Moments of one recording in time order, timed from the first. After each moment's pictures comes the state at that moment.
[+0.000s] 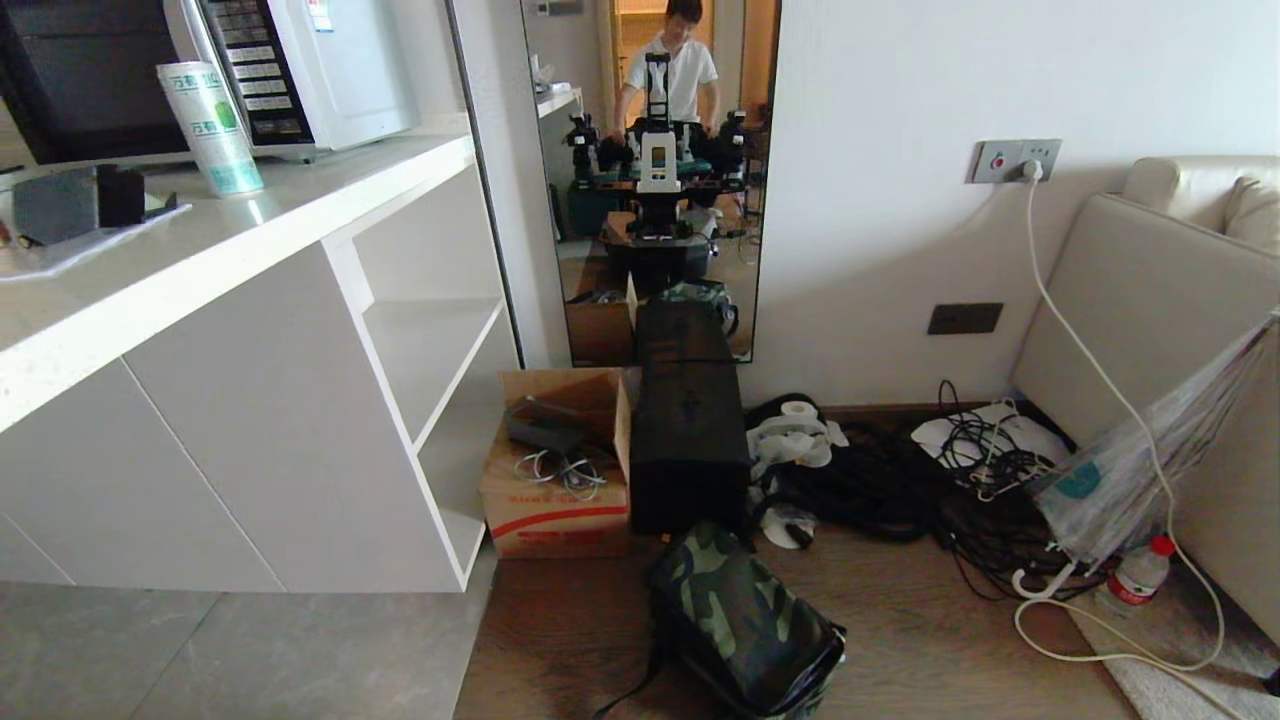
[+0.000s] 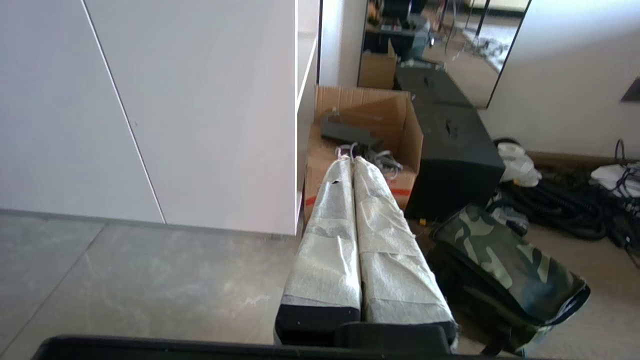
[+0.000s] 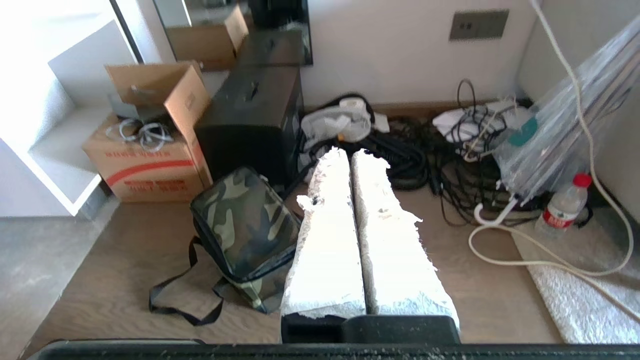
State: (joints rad) left arm 0.00 0.00 0.00 -0.03 0.01 -0.05; right arm 0.00 0.00 0.00 0.00 0.01 0.01
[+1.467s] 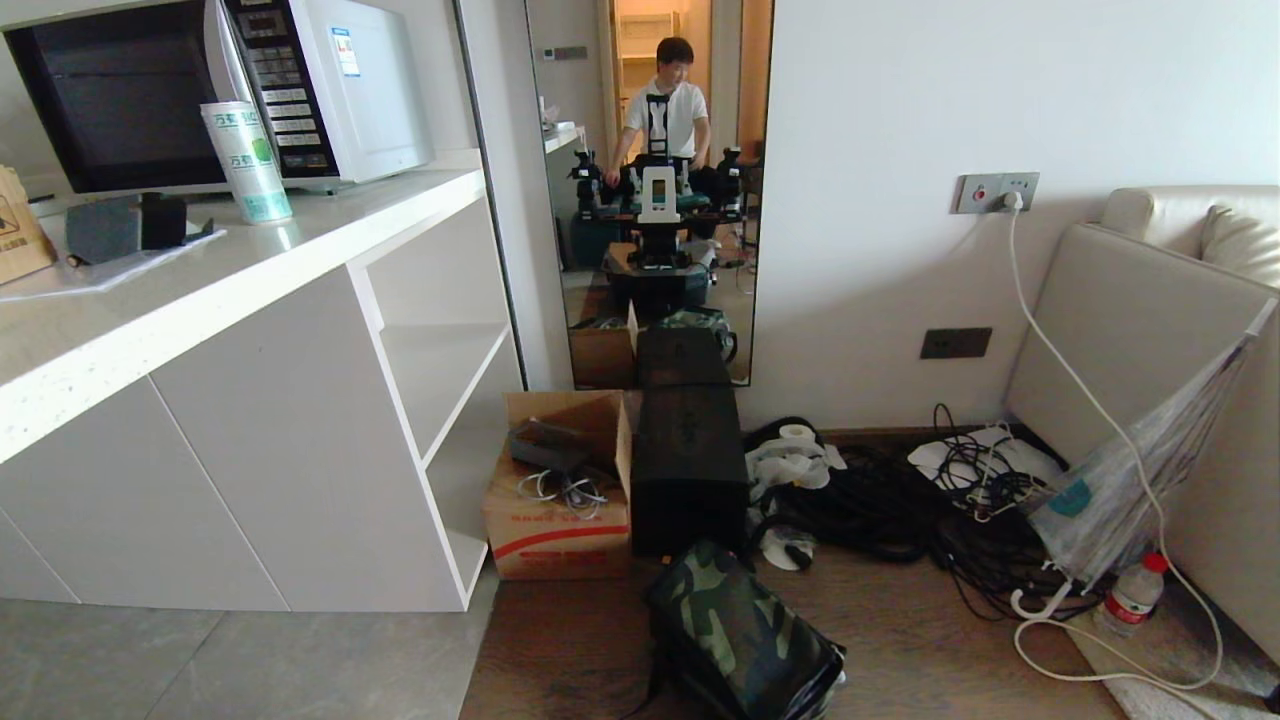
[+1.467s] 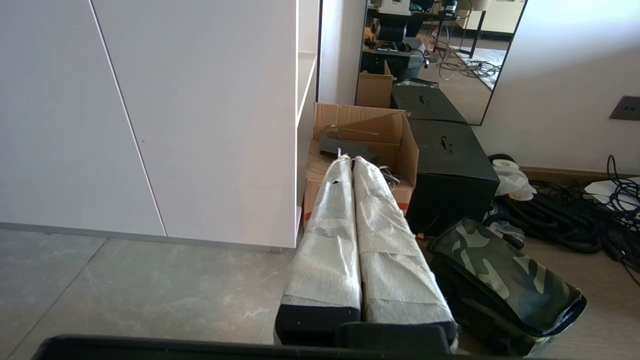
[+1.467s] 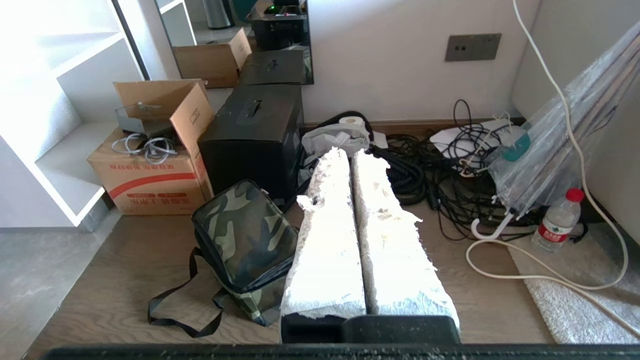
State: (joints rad) left arm 0.00 0.00 0.00 -0.03 0.01 -0.04; right arm 0.00 0.00 0.00 0.00 0.01 0.00
